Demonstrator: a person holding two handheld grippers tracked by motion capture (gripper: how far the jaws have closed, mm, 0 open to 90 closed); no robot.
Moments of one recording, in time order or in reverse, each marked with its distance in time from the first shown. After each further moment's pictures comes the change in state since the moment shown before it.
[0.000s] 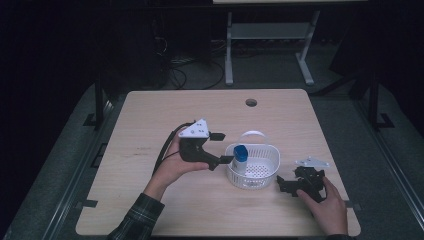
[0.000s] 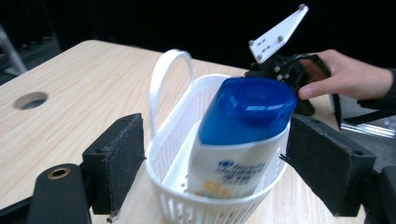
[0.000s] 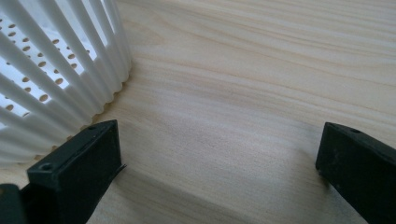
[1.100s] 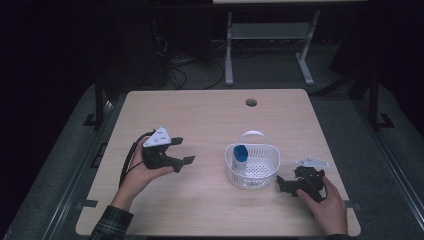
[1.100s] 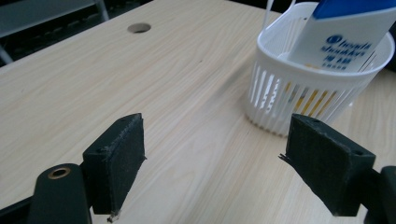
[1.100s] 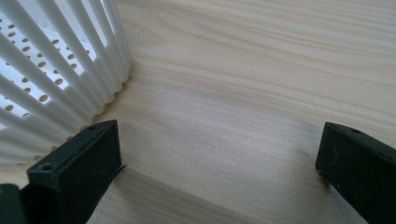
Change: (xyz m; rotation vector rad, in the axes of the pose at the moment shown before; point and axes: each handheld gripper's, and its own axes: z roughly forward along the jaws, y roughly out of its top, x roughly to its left) left arm 0.021 -0.069 -0.073 0.093 0.280 -0.097; right arm 0.000 0.000 0.000 0.000 0.000 0.001
